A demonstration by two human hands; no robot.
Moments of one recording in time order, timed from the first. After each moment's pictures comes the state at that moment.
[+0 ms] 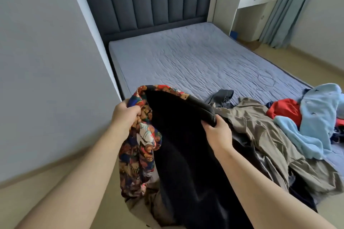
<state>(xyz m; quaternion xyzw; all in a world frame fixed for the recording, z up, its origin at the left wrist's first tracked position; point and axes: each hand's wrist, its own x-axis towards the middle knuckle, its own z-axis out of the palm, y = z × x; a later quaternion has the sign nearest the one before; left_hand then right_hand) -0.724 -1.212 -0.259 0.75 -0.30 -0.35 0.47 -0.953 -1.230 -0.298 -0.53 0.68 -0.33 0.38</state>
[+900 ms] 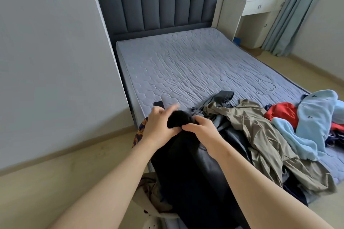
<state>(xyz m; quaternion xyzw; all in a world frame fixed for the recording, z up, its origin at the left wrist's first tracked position) -0.773 -1.156 -0.298 0.70 -0.60 -0.21 0.32 -0.923 -1.179 -0.270 -0.55 0.53 -0.27 0.59</state>
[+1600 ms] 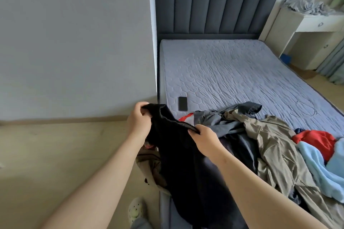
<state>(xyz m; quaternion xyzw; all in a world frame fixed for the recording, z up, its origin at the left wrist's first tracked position) -0.825 -1.048 -0.277 0.77 -0.20 -0.21 0.57 -0.994 -1.122 -0.286 -0.77 0.47 -0.10 0.41</state>
